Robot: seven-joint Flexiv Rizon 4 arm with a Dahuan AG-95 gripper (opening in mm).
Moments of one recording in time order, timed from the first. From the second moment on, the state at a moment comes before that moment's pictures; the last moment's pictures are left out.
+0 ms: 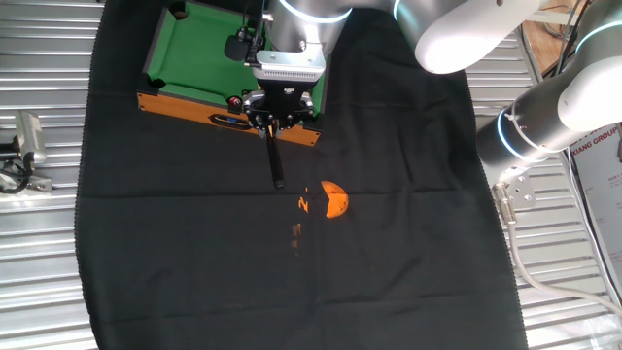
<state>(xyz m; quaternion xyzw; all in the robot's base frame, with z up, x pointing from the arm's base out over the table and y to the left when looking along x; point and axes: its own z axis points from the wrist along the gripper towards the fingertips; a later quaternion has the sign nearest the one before) 0.489 -0.053 0.096 -0.70 0.71 0.01 0.05</state>
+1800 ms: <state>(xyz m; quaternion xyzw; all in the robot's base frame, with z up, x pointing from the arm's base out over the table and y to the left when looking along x) 0.490 -0.055 0.087 -0.70 0.71 0.01 0.06</state>
